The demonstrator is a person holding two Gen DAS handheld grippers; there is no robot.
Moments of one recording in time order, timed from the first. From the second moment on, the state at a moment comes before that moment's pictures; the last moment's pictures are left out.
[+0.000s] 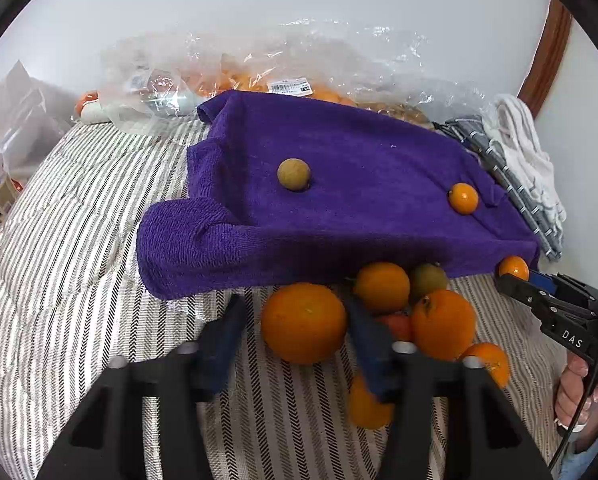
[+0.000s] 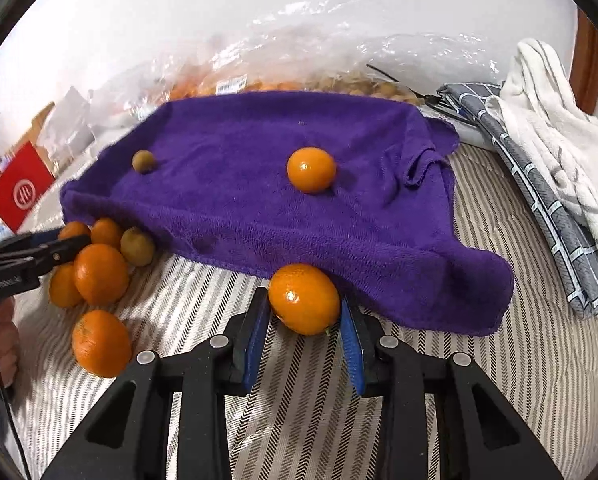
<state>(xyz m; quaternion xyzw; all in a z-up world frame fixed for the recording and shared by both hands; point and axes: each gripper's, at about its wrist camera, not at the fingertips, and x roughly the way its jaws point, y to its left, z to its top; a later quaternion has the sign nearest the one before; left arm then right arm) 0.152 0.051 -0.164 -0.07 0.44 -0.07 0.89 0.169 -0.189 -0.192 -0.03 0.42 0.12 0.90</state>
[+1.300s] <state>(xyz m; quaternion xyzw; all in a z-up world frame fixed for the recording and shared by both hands) 0.124 0.072 -0.130 -0.11 0.32 -0.05 0.94 0.151 -0.230 -0.154 0.08 0.31 0.11 0.94</state>
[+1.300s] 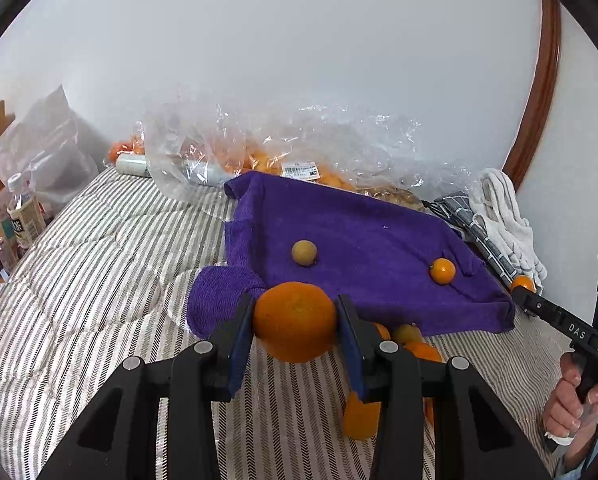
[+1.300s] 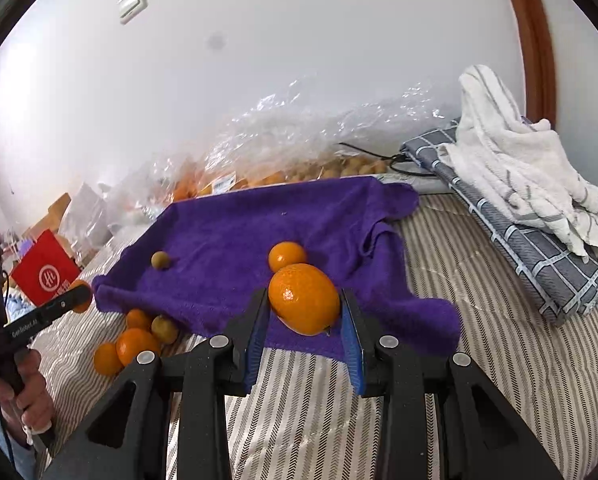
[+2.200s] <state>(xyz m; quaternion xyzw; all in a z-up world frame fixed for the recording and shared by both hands) 0.116 0.073 -0.078 -0.11 0.26 -0.03 0.96 0.153 -0.239 -0.108 0.08 0.27 0.09 0.96</state>
